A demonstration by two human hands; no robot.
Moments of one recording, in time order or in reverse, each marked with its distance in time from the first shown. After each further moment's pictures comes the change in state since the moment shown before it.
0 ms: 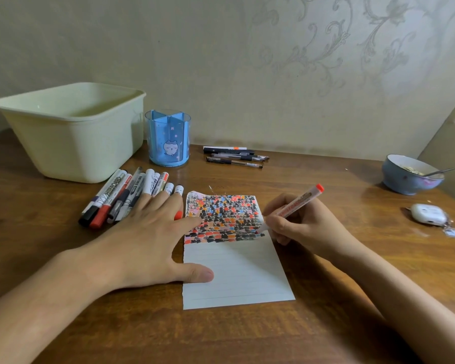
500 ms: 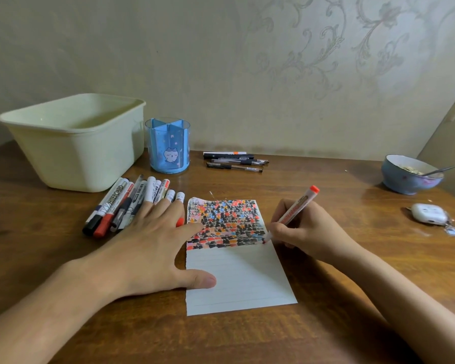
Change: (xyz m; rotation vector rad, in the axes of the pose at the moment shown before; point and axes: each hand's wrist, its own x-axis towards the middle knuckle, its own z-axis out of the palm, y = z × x) left_hand 0.000 0.002 -0.001 -0.004 0.013 0.000; right_hand 0.001 0.000 0.001 -0.162 0.035 0.102
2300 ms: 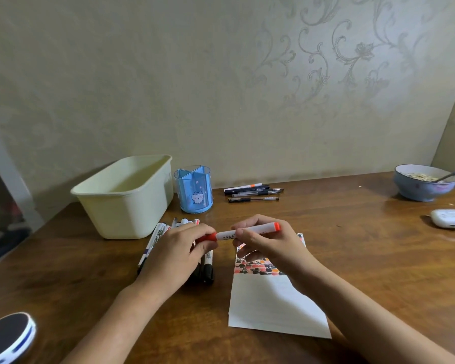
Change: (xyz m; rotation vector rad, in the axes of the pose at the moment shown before) left_hand -0.003 -0.020 -0.017 -0.424 0.621 0.033; right_hand 0.004 -0.079 0.053 0.738 -0.001 -0.078
